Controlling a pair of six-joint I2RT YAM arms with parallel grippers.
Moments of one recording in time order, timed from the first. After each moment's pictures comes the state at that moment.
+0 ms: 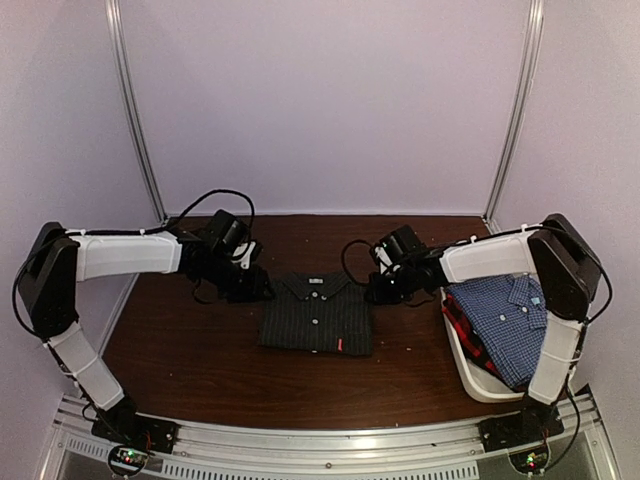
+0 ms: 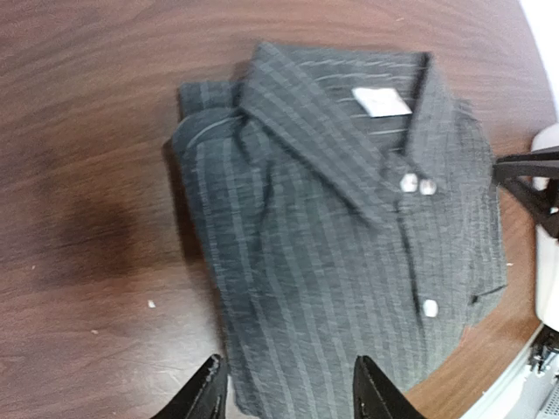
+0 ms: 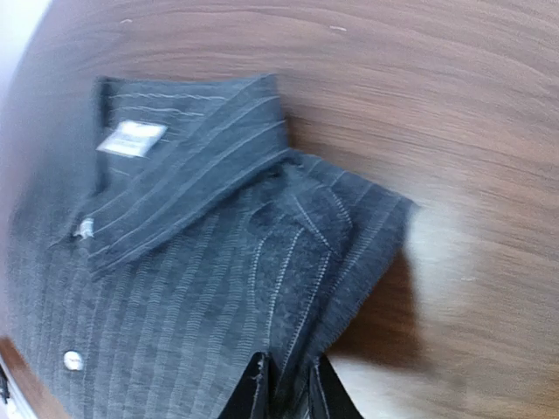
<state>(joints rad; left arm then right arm) -0.61 1.65 1.10 -0.43 0.22 -0.51 0.68 1.87 1.15 -0.17 -0.10 0.51</state>
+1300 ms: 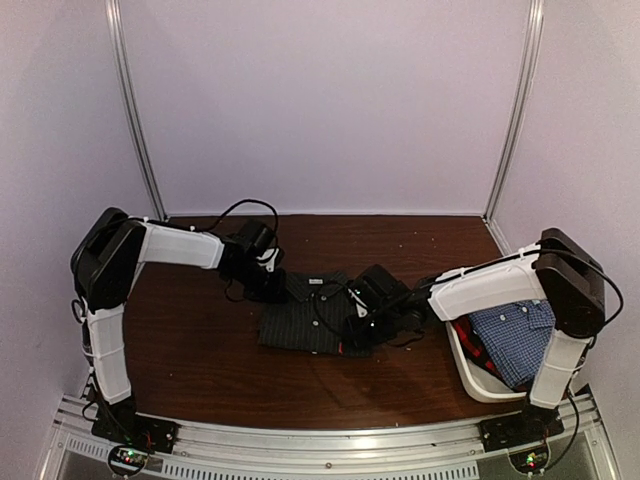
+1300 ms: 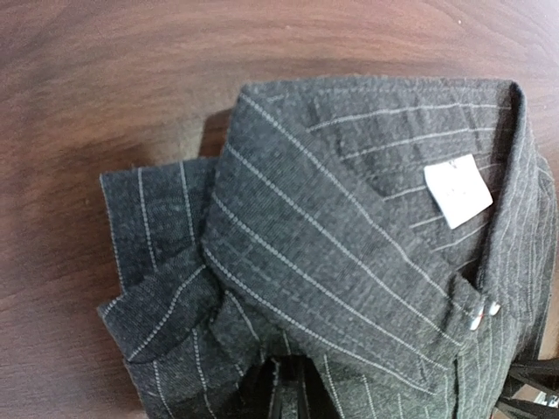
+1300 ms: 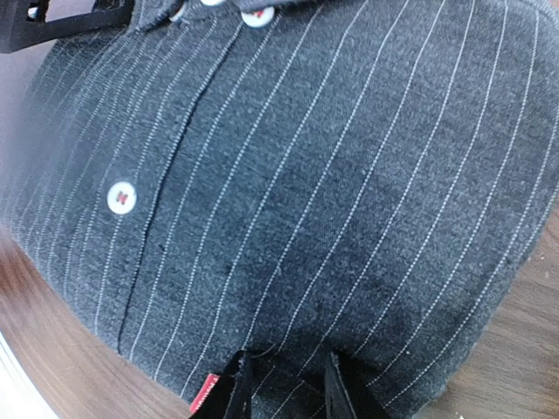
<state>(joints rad) -0.61 2.01 1.29 -0.34 0.22 -0.49 0.94 1.81 1.03 -0.19 0.00 0.60</state>
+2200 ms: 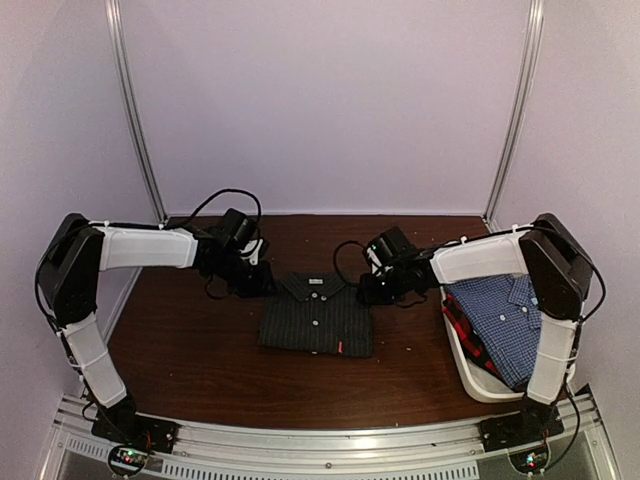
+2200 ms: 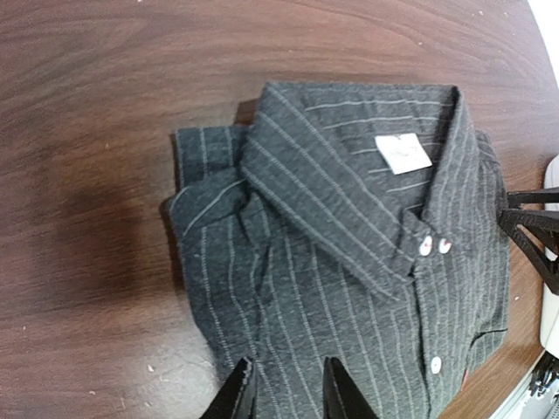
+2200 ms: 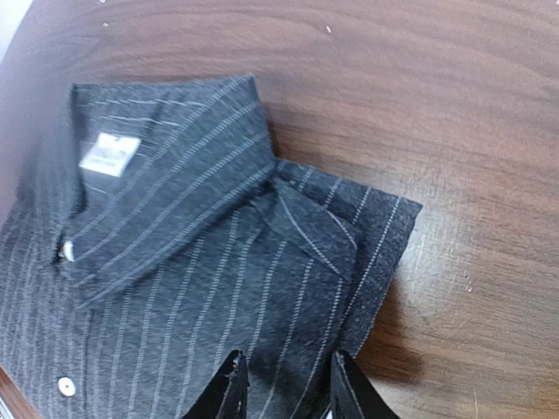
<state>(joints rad) -0.60 1.80 1.18 -0.39 0.20 -0.51 0.71 1.90 1.19 -0.20 -0.03 0.52</state>
